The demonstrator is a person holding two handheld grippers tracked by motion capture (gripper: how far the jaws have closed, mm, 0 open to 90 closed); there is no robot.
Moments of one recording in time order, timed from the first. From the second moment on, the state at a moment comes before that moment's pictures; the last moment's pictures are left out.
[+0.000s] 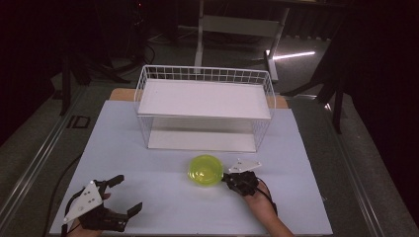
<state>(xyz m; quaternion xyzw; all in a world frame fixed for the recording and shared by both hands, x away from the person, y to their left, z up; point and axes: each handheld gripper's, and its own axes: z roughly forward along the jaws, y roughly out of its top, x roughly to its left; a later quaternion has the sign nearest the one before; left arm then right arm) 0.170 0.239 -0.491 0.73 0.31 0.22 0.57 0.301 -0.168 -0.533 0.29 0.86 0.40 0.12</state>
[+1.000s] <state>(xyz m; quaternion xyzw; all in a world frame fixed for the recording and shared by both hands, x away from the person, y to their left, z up) 0.172 0.237 -0.494 0.74 0.31 0.21 0.56 0.303 -0.148 -0.521 0.27 0.86 0.42 0.13</state>
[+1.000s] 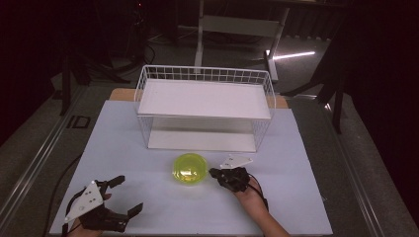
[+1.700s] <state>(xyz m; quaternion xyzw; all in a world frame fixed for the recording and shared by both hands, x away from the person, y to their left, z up) 0.193 0.211 -0.480 0.76 0.31 0.16 0.55 0.273 -0.161 -0.478 0.24 0.85 0.45 0.15</state>
